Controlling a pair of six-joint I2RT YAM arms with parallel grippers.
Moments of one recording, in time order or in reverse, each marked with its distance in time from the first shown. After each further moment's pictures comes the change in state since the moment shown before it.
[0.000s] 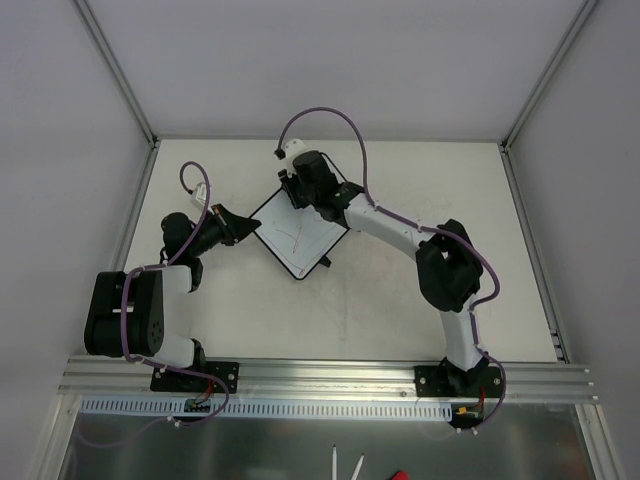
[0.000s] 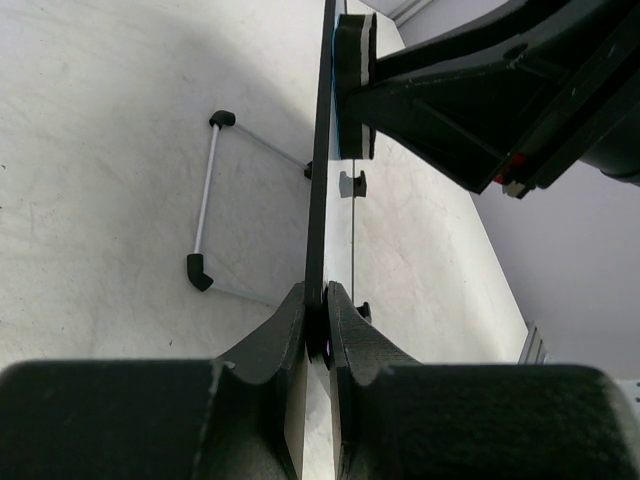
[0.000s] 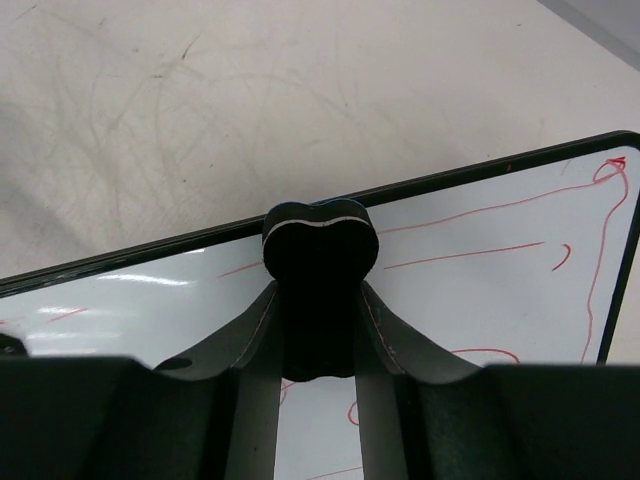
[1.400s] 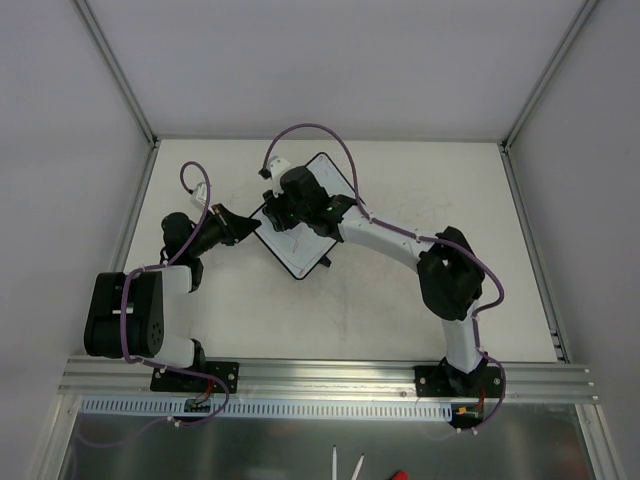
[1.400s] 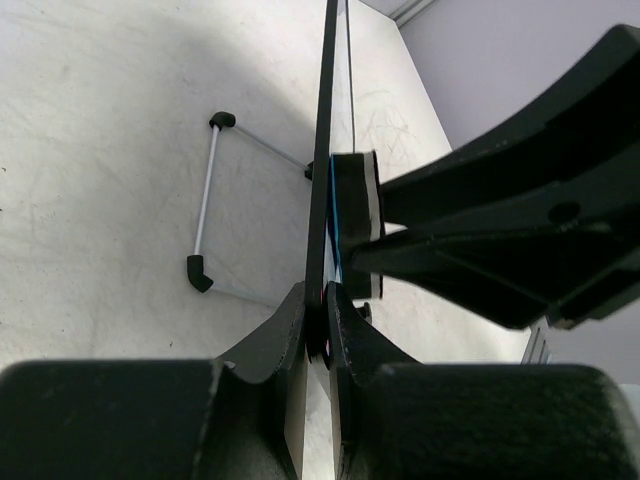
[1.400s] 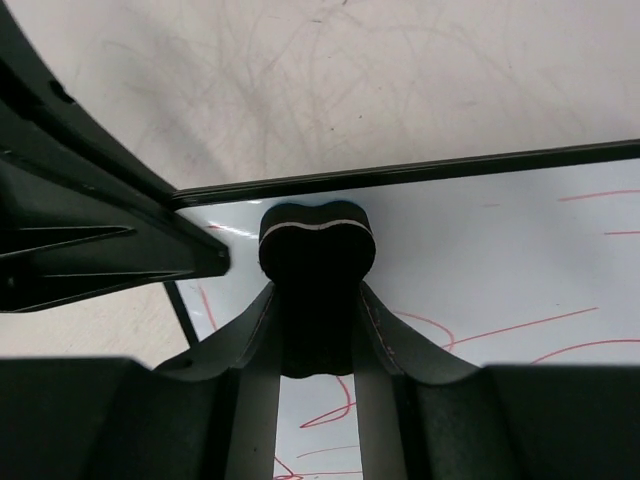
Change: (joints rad) left arm 0.000 -0.008 0.000 -0.008 -0.006 0.008; right arm 0.097 -0.049 -0.067 -0.025 -0.119 0.063
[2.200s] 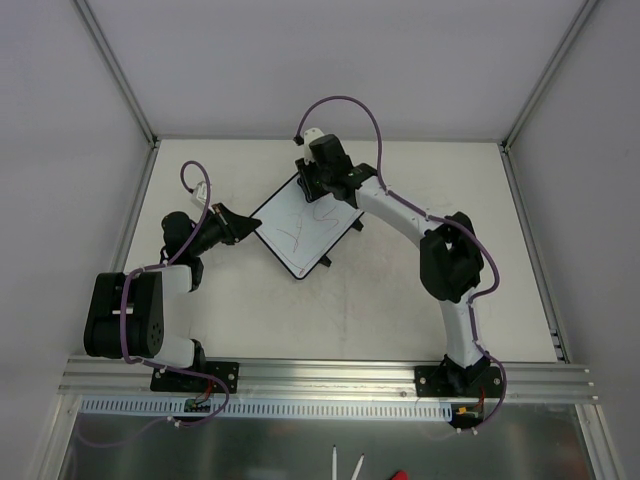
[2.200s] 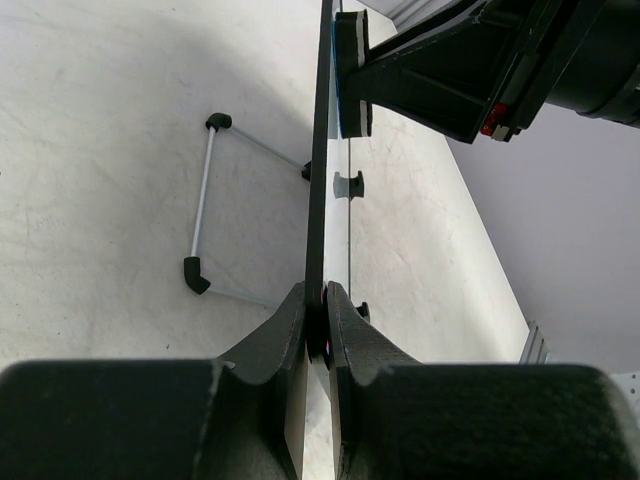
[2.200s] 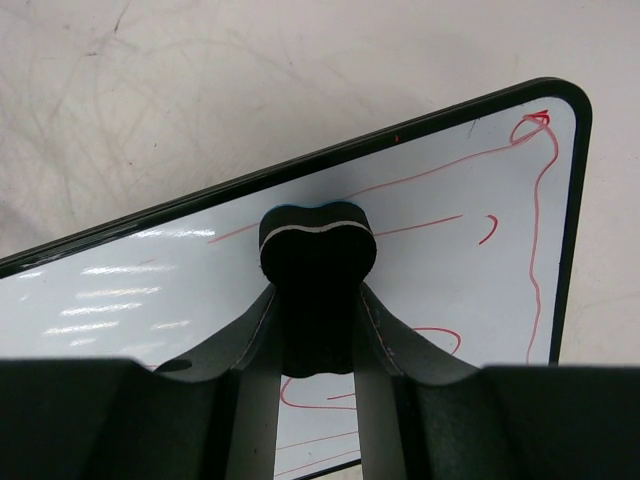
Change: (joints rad) left arm -0.006 -0.002 0.007 -0.007 0.001 0.000; right arm -0.210 0.092 0.184 -0.164 0.029 -0.009
